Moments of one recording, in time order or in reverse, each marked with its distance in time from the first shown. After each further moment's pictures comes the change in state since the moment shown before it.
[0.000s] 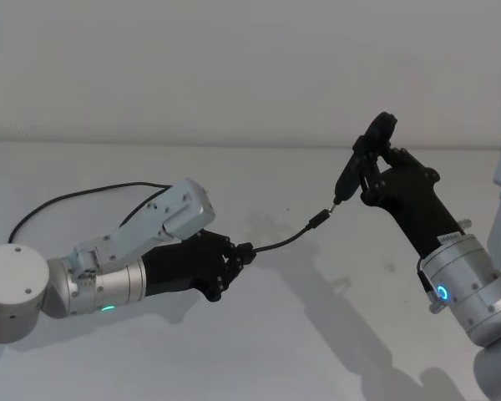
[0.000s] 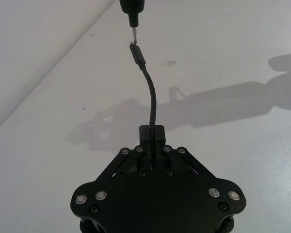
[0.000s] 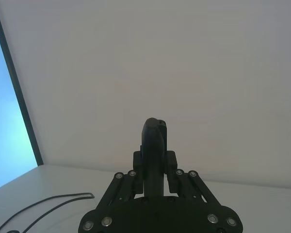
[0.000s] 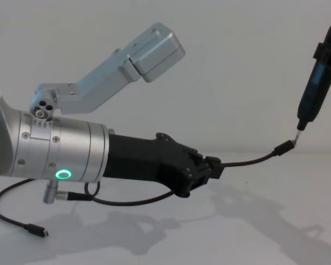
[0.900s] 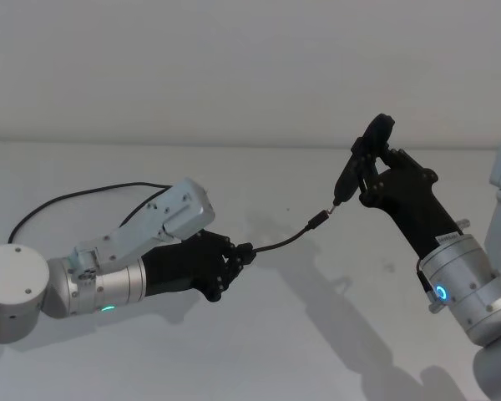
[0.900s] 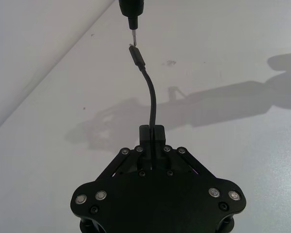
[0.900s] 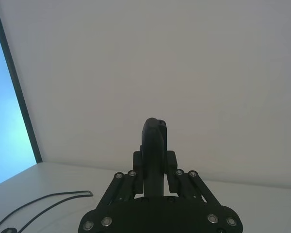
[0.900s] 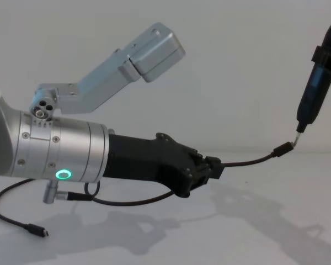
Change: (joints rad) left arm 0.000 0.000 0.000 0.000 0.000 0.000 0.000; right arm 0.007 0.001 -0.001 0.012 -0.009 -0.002 0.006
